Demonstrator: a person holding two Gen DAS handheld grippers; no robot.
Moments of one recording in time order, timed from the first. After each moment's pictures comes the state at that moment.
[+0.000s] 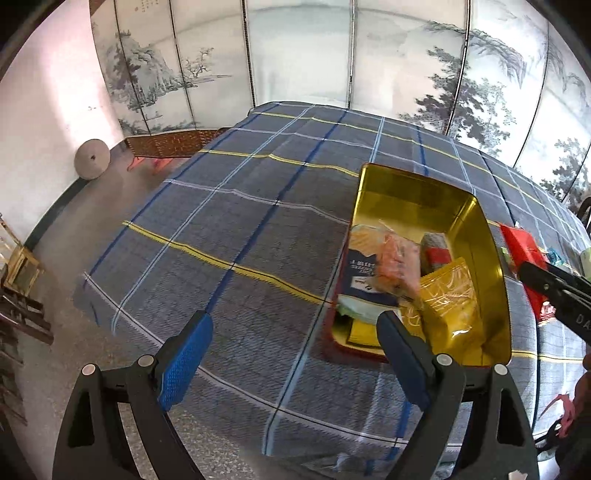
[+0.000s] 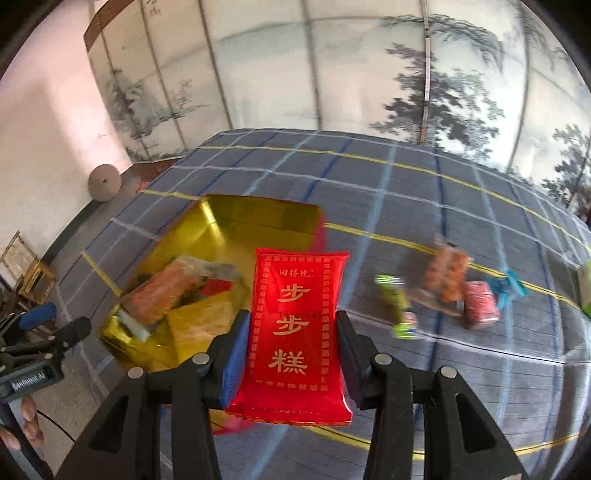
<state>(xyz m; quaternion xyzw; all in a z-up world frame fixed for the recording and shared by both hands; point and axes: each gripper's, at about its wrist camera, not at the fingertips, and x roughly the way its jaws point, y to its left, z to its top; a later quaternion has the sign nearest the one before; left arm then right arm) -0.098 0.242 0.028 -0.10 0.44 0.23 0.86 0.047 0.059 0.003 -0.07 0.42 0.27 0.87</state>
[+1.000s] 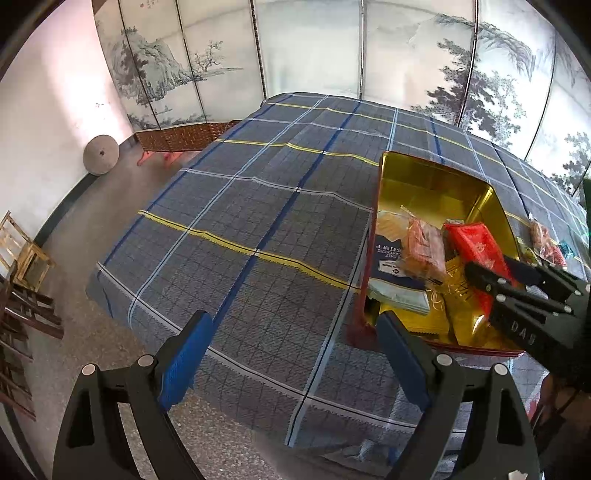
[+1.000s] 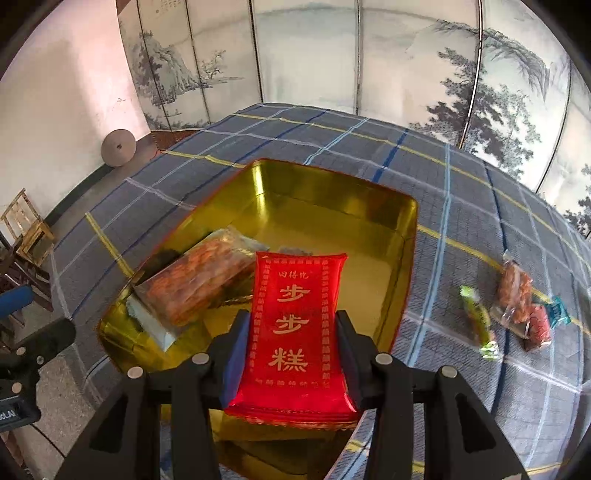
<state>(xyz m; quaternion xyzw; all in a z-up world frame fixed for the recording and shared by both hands) -0.108 0.252 0.022 -0.09 0.45 0.25 0.85 0.032 0.137 -0.033 -0.13 0.42 0.30 0.85</state>
